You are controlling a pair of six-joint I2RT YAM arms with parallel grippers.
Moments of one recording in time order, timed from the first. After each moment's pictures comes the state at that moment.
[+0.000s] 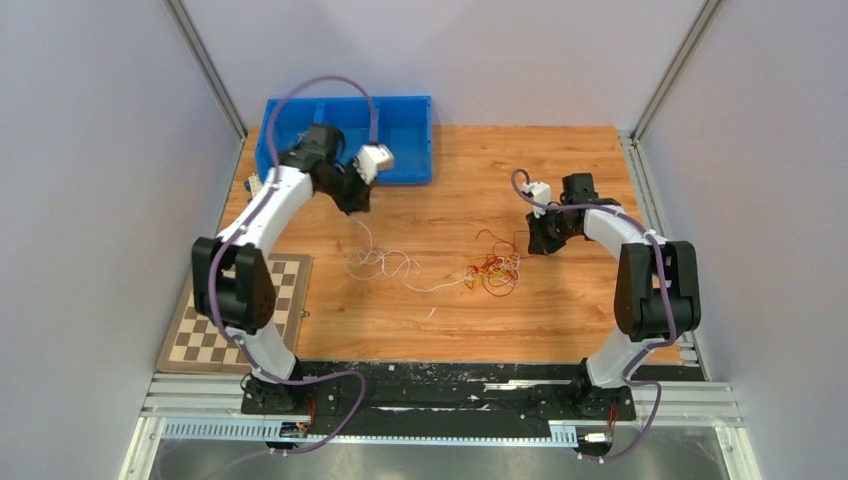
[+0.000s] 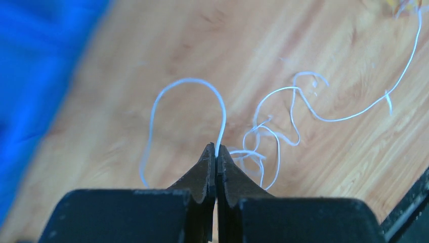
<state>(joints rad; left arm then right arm) -0.28 1.77 1.45 -0.80 0.48 0.66 0.07 1.69 1.07 -0.52 -0.51 -0.45</state>
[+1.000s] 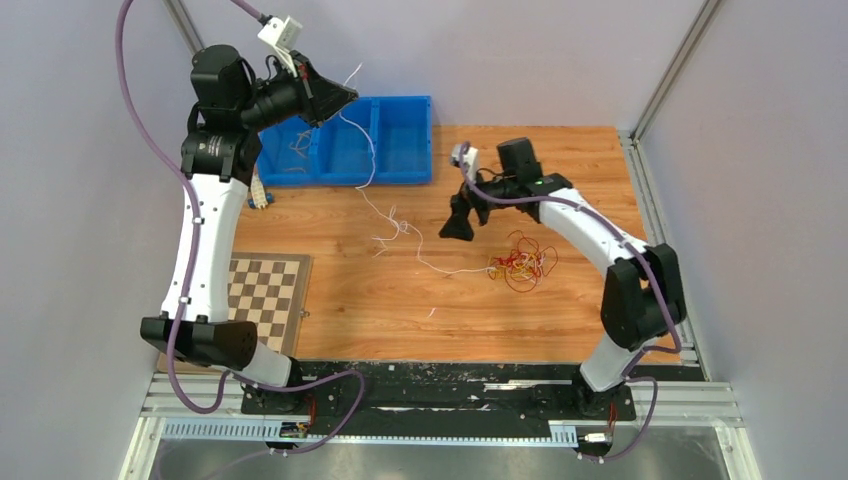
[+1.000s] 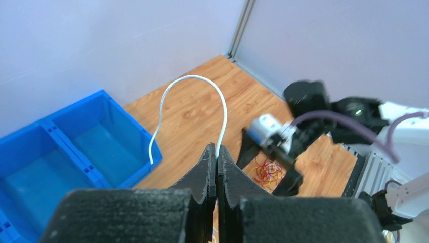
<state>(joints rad) -0.11 1.50 1.91 -0.47 0.79 -0.19 0.36 1.66 1.35 -0.46 -0.83 -0.37</state>
